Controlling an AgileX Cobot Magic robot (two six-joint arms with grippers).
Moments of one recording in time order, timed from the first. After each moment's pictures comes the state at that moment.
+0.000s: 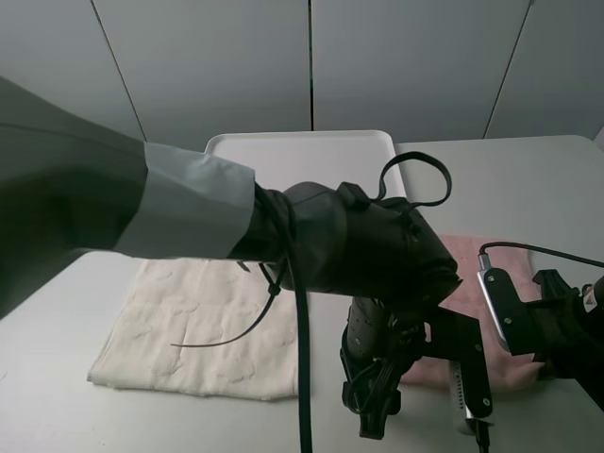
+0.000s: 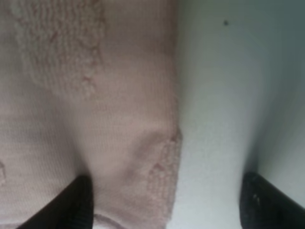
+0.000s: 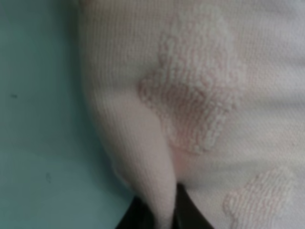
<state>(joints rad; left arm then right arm) -1.17 2.27 -1.54 0.12 0.87 0.46 0.18 1.60 -0.32 -0.15 0.35 -1.25</state>
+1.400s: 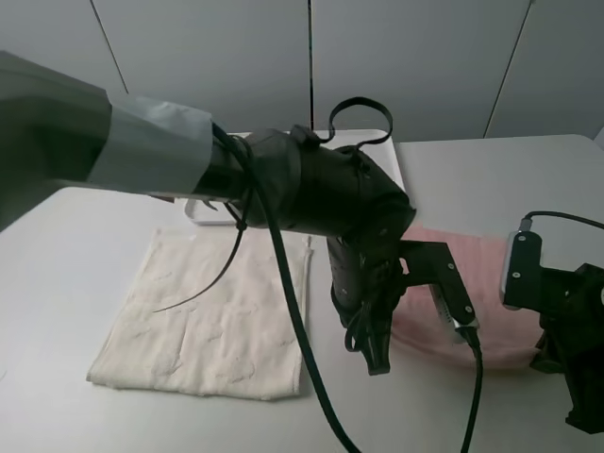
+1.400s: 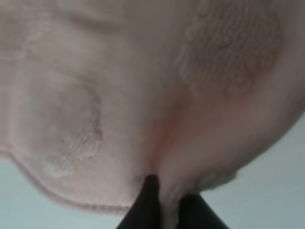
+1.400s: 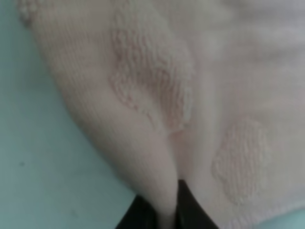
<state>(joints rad) -1.04 2.22 -1.54 0.07 0.76 0.35 0.18 1.41 -0.30 -0.01 0.39 -0.85</state>
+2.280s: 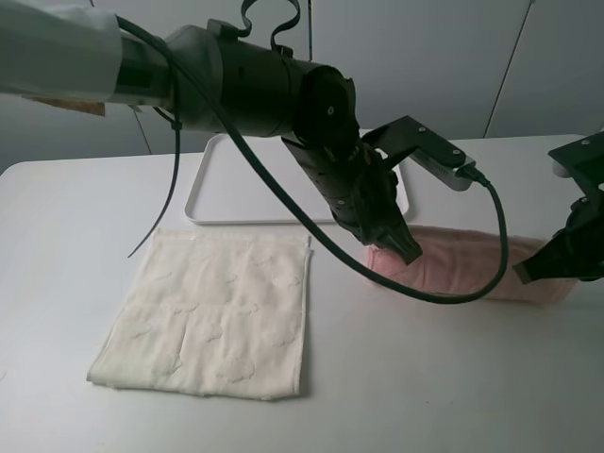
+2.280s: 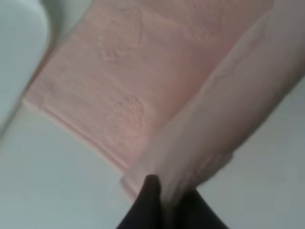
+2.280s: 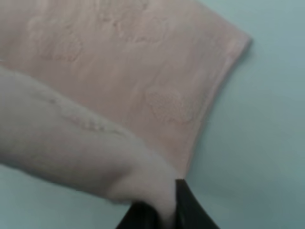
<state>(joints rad) -0.89 2.14 -1.59 -0.15 0.61 0.27 0.18 1.32 -0.49 -0.44 0.47 0.29</state>
